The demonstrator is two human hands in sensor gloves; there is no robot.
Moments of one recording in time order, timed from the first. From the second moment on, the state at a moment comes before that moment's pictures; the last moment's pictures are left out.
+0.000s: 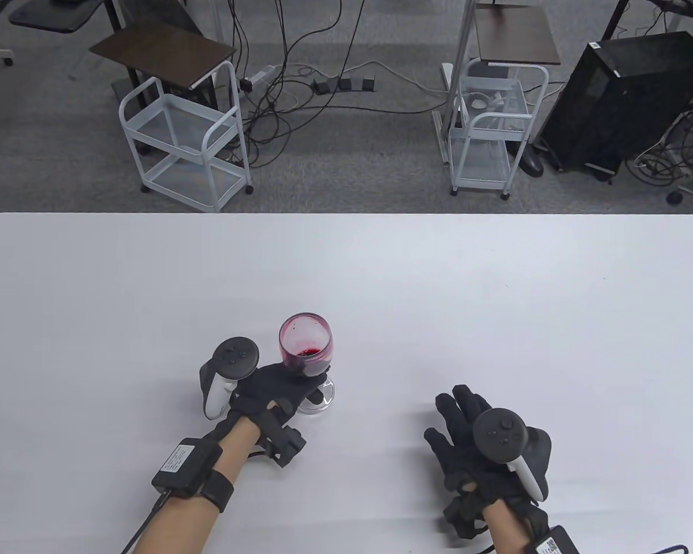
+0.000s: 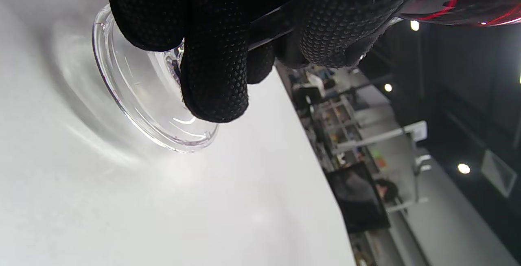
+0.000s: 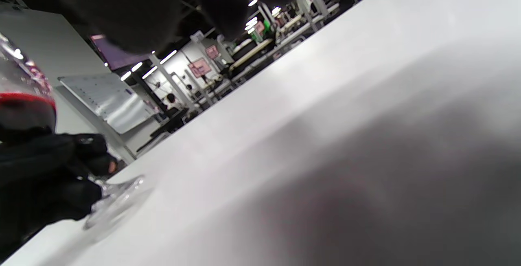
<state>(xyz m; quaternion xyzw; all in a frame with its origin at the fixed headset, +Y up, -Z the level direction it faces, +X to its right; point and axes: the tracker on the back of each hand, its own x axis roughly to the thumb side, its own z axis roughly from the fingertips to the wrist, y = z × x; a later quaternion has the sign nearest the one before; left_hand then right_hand) -0.172 -0.765 -0.365 -0.15 -0.05 0.52 0.84 0.198 -0.739 -0.260 -0.01 0.05 0.95 0.31</state>
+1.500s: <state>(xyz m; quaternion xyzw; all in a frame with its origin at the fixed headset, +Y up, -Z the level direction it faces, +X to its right) -0.199 -0.748 -0.357 -0.13 -0.04 0.51 0.85 0.195 -0.739 -0.259 0.00 0.05 0.95 0.30</state>
